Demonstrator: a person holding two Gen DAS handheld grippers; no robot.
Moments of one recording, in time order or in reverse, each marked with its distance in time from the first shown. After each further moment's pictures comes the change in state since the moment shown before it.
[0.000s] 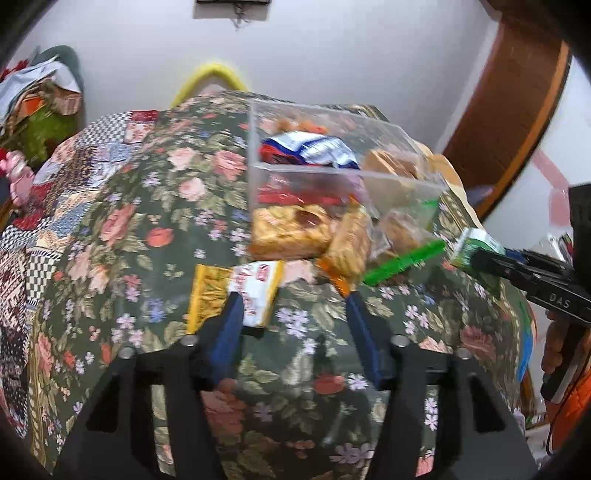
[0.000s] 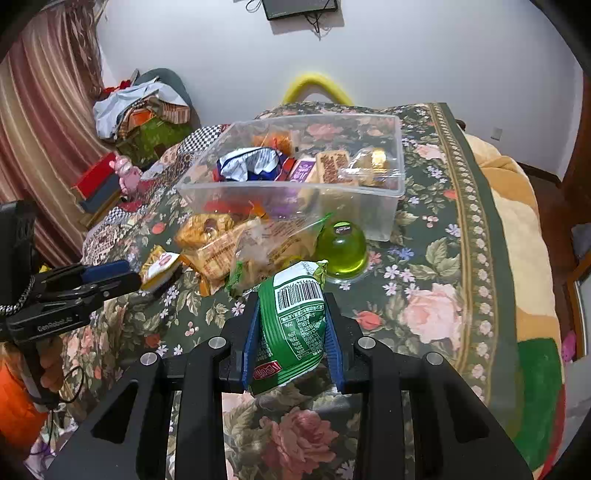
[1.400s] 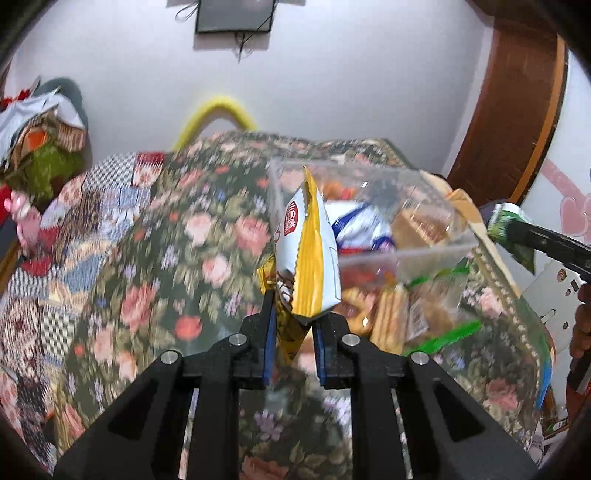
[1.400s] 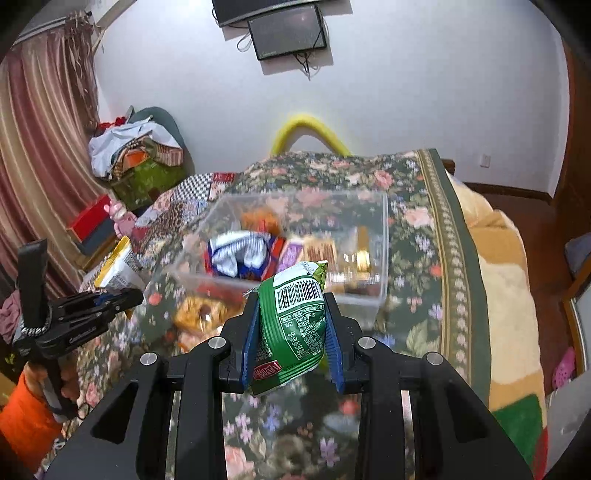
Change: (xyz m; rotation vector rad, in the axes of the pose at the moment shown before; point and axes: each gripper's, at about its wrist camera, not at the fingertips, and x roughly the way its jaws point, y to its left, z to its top) left arm 0.012 0.014 0.069 0.084 -0.119 0.023; right arm -0.011 -0.002 0.068 0.007 -0.160 -0.020
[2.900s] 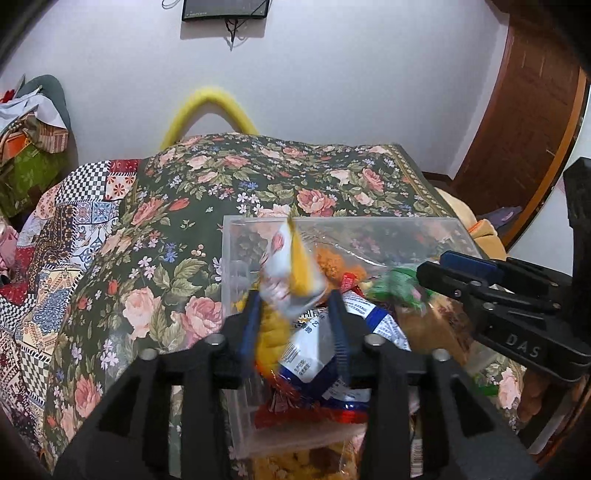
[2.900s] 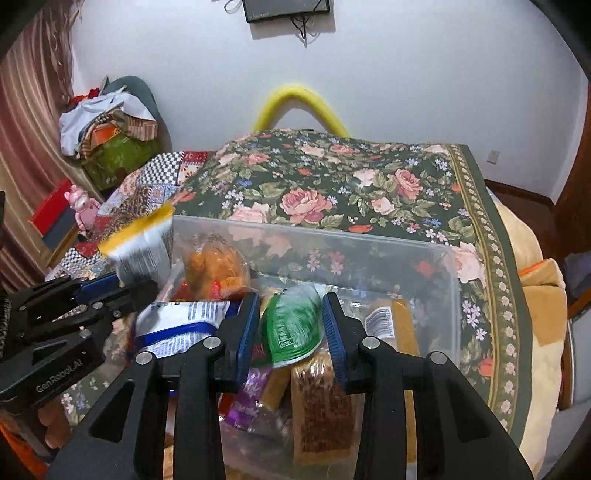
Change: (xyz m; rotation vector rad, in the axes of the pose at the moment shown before) left arm 0.103 -0.017 0.082 -0.027 0.044 0.003; right arm 0.123 -0.002 0.061 -0.039 0.130 -0.056
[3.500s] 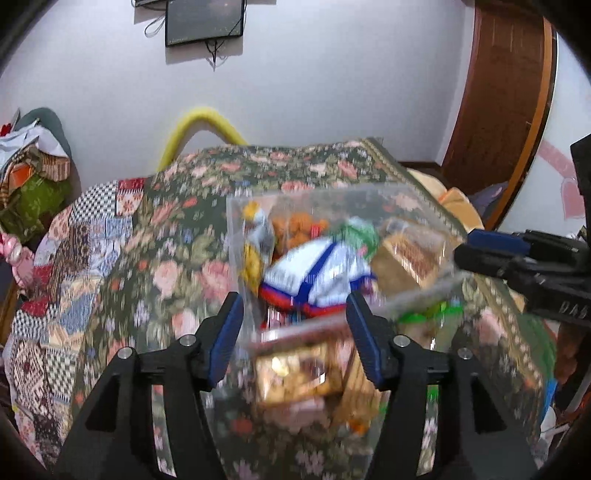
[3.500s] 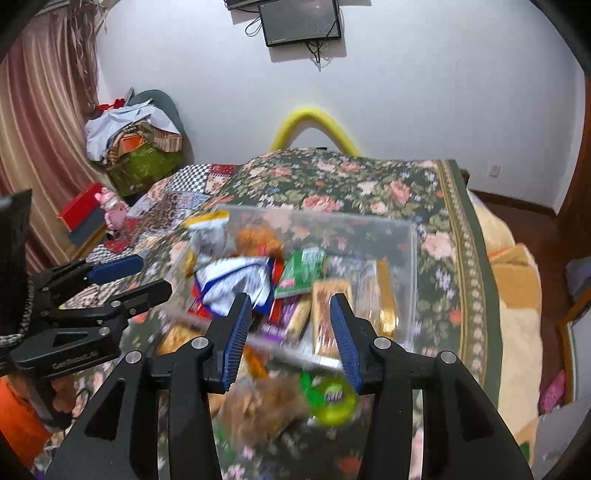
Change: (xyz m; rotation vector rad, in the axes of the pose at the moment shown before) left arm -0.072 -0.016 -0.052 0.114 -0.012 0.006; right arm -0.077 0.007 -0.048 -0.011 -0.045 0.063
